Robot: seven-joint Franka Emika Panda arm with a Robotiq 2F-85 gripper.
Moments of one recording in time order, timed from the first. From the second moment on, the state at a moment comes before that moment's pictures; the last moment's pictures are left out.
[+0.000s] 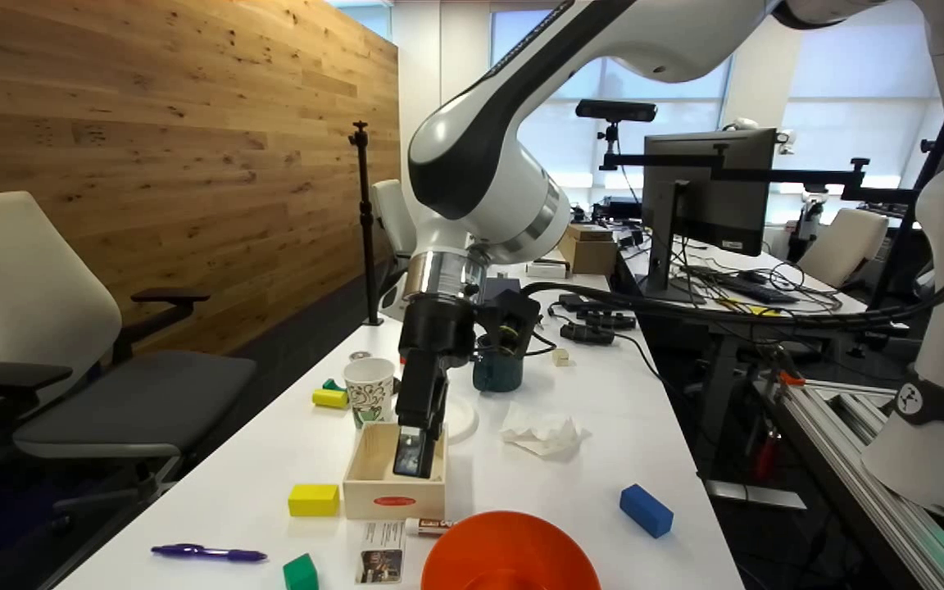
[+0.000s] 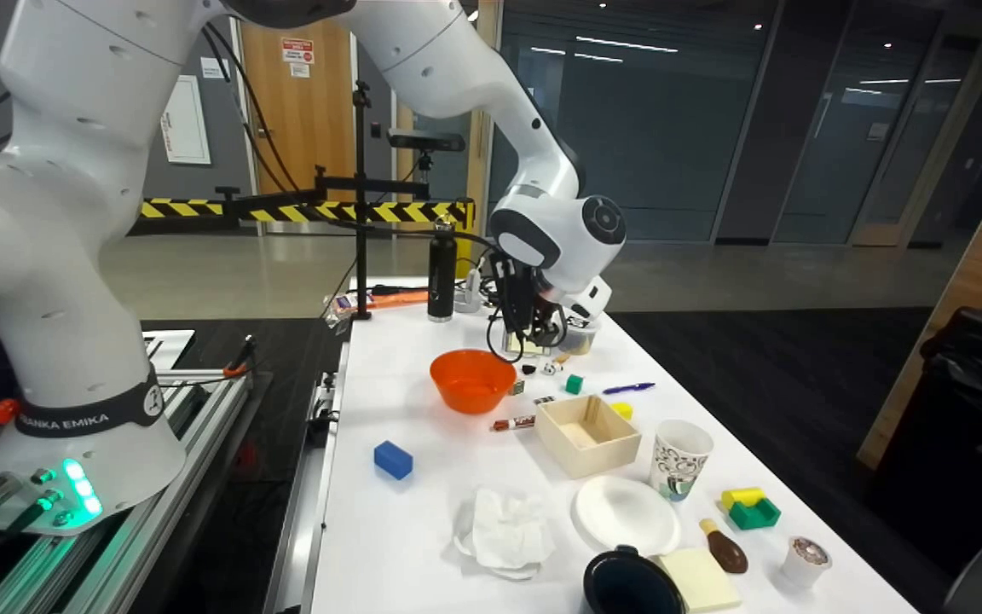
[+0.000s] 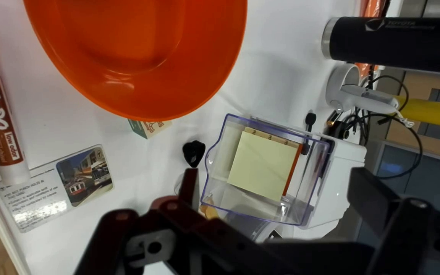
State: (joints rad) arm 0.09 0.50 0.14 -1.93 0.95 2.29 -0.67
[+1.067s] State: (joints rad) arm 0.08 0.69 0.23 -1.83 1.06 2.39 -0.71
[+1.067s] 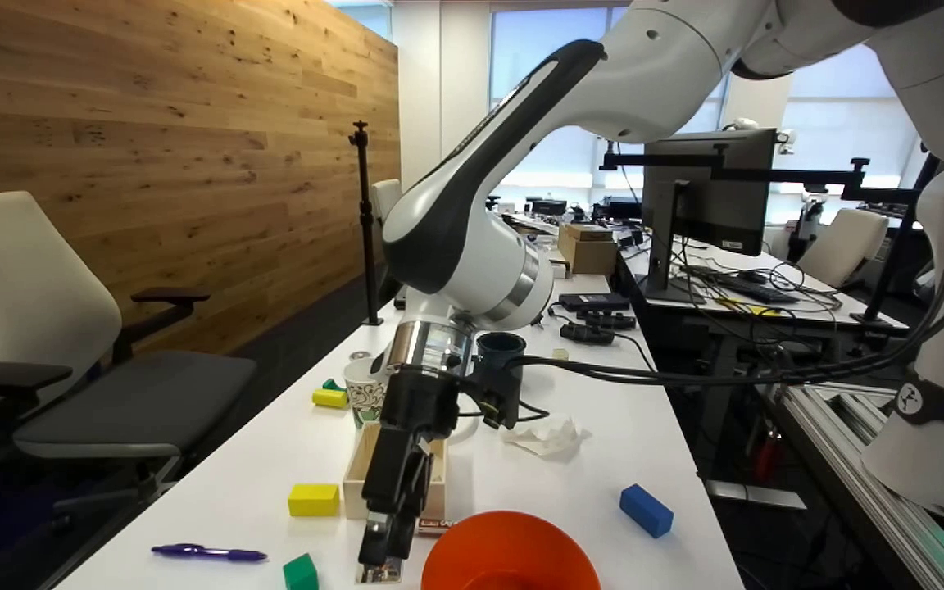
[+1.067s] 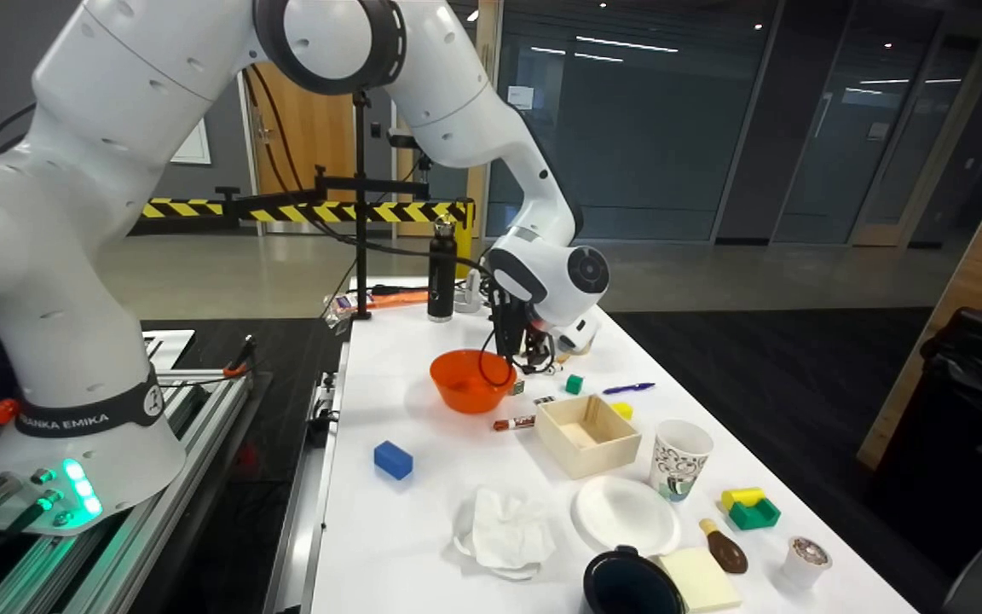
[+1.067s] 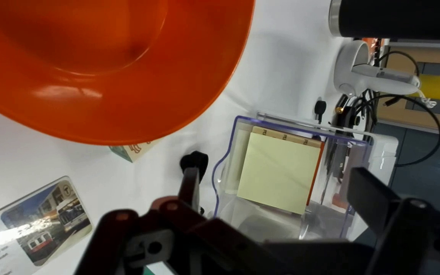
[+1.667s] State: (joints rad) arm 0.08 0.77 0.26 -1.75 1.07 2.39 -0.71
